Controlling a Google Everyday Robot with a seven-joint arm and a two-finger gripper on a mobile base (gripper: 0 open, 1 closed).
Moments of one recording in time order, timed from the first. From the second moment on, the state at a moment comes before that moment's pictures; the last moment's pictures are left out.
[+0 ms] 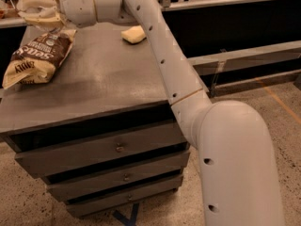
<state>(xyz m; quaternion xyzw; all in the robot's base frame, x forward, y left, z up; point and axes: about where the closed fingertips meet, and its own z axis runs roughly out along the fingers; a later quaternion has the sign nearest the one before) 0.617 0.261 1.044 -0.67 0.15 0.34 0.64</state>
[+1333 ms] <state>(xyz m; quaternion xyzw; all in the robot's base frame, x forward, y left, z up) 0.596 0.255 1.006 -0.85 0.08 0.25 0.47</state>
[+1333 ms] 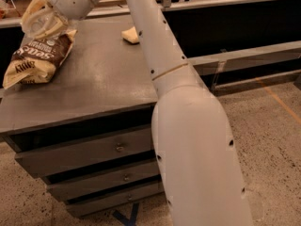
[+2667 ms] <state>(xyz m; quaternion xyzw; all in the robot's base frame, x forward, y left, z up) 0.626 0.266 0.976 -0.85 0.19 0.27 0.41</state>
